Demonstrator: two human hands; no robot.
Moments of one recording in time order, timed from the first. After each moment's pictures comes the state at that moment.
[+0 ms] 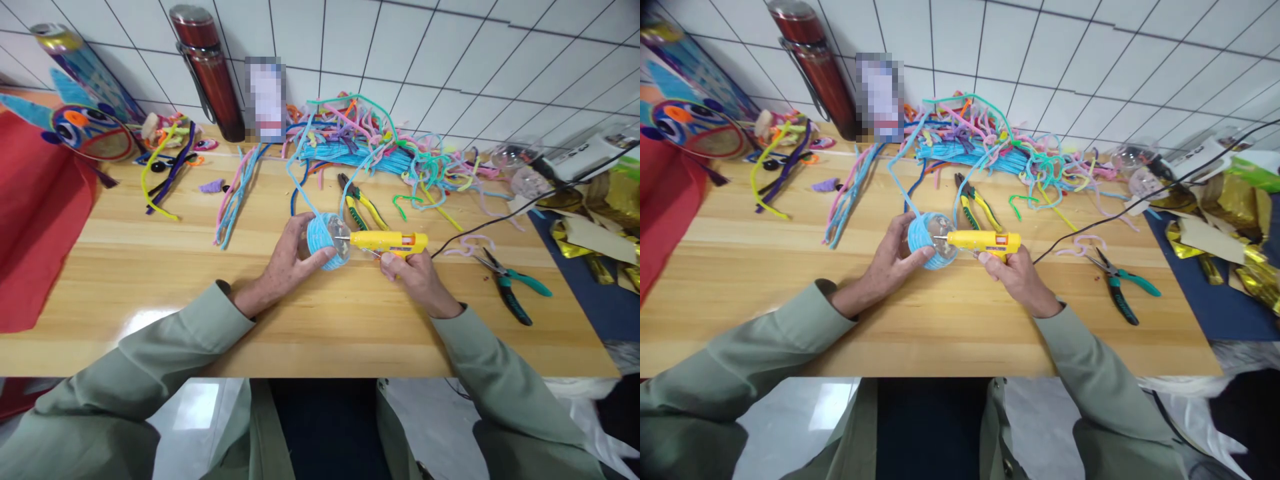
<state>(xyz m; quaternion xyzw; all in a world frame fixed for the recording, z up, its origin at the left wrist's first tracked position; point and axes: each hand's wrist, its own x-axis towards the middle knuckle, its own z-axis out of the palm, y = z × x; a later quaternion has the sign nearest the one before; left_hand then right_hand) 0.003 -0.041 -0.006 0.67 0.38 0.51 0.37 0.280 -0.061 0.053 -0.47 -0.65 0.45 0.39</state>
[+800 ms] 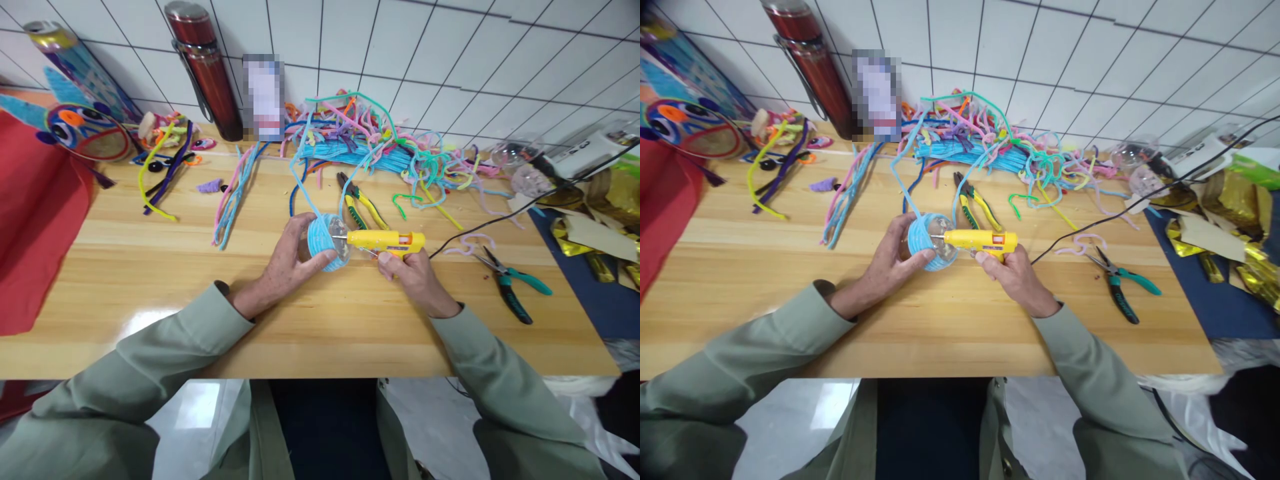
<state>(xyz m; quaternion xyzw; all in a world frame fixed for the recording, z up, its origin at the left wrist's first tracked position) 0.001 -0.043 -0.001 0.69 0.39 0.49 0.35 0.280 -0.061 0.049 -0.47 -0.66 0.45 0.39</state>
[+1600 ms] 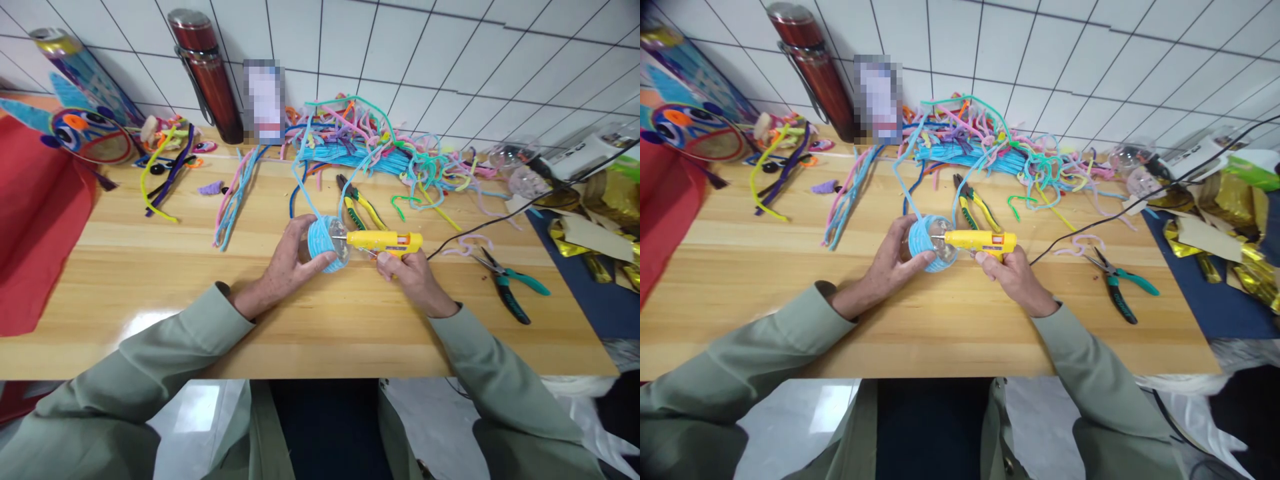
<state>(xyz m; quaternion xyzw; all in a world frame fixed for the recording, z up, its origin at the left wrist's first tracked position) 0.000 -0.042 -0.002 0.71 0.39 0.48 0.33 0.281 -0.059 0.040 -0.45 -0.65 0.46 0.40</state>
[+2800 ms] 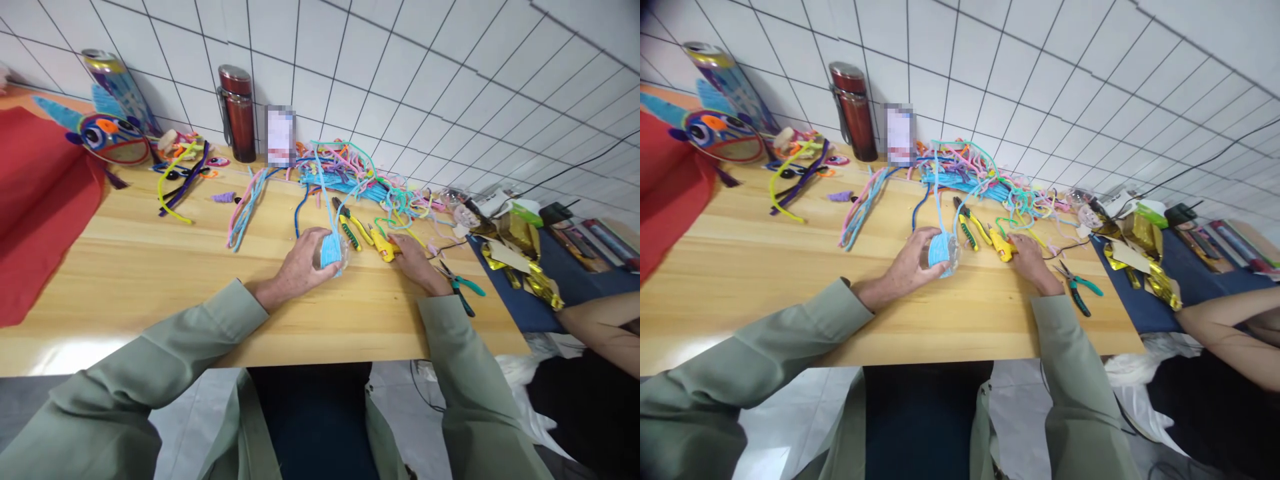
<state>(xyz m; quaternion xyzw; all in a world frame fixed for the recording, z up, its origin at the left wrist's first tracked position) 0.011 -0.040 0.003 0.76 0.35 0.50 0.22 0.381 0.001 0.018 -0.58 -0.78 0.03 0.23</state>
